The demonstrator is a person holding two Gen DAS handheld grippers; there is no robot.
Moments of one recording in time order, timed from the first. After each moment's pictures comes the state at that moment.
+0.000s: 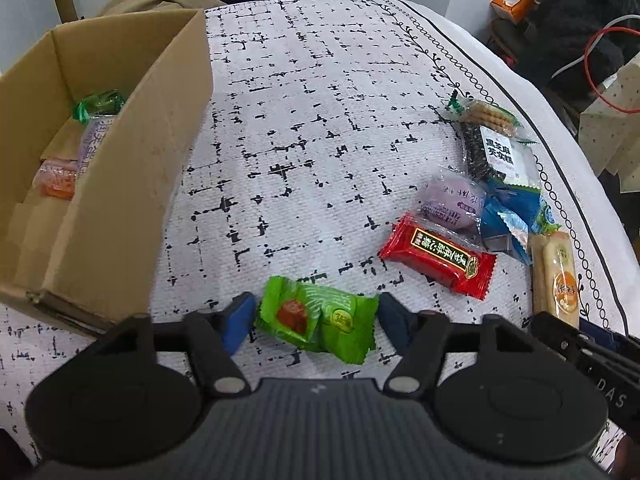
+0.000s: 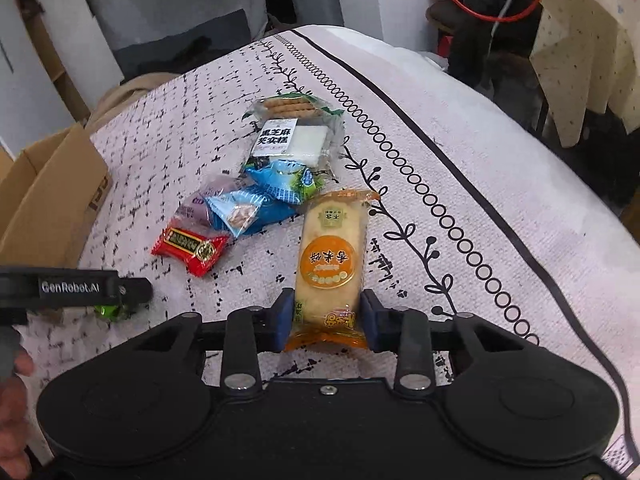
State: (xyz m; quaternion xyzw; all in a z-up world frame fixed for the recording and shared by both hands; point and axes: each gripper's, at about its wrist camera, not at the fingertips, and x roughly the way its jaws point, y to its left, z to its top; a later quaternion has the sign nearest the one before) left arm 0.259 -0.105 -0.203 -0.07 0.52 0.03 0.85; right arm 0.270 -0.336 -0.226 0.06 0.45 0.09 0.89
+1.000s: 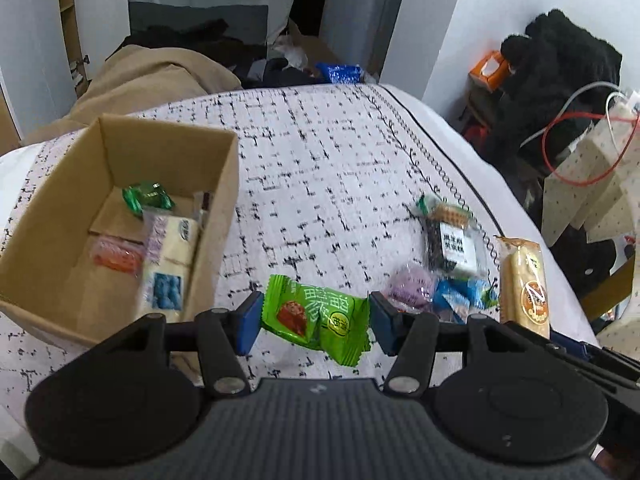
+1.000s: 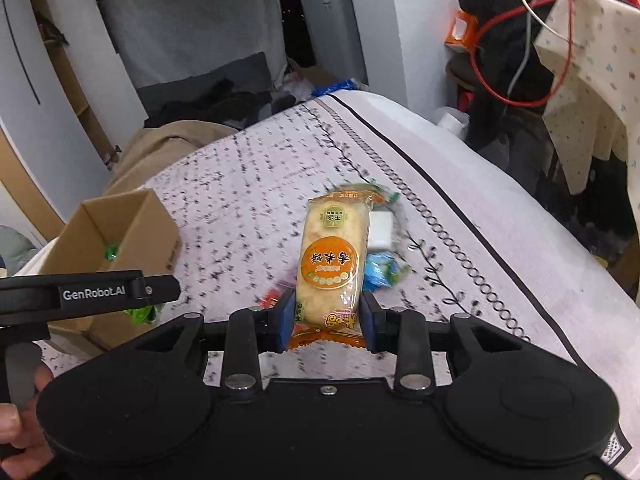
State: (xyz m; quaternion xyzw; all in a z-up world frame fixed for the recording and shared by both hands) left arm 0.239 -0.076 -0.118 -0.09 0.44 0.01 0.90; right arm 0.254 -0.296 -0.139 0.08 0.39 0.10 0.91
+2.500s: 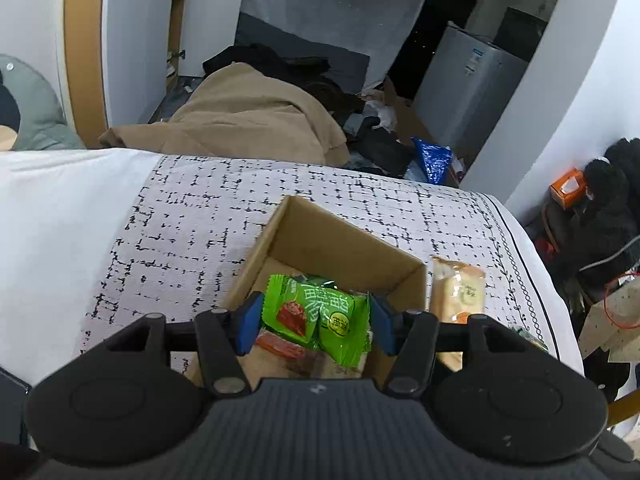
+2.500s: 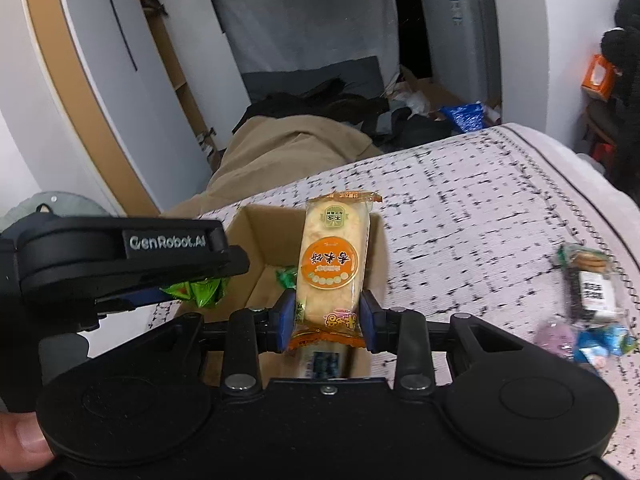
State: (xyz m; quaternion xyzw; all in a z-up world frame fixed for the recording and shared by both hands) left arm 0.243 0.081 -0.076 -0.19 0.38 0.13 0.90; right arm 0.275 -0.103 -0.102 0.05 0.37 0.23 0.90
